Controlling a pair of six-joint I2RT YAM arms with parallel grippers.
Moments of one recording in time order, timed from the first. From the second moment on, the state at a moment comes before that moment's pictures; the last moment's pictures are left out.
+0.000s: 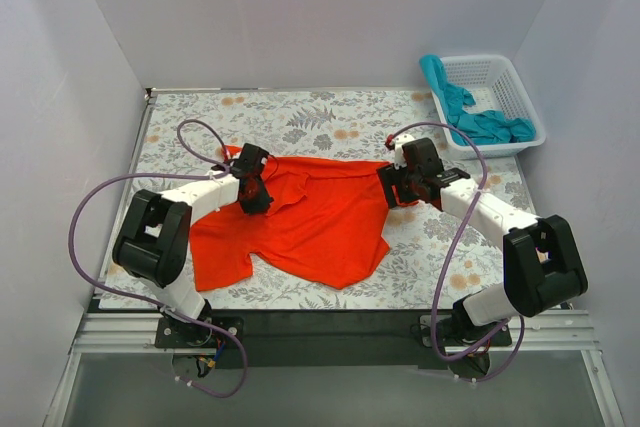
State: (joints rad) left arm -0.39 1.67 0.96 -0.45 -0.14 -0.77; right arm 0.42 1.45 0.89 -0.32 0.02 -0.02
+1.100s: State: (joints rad) left arm -0.34 1.64 1.31 -0.58 -0.26 -0.61; right arm 0.27 1.61 0.87 -0.27 -0.06 0.02
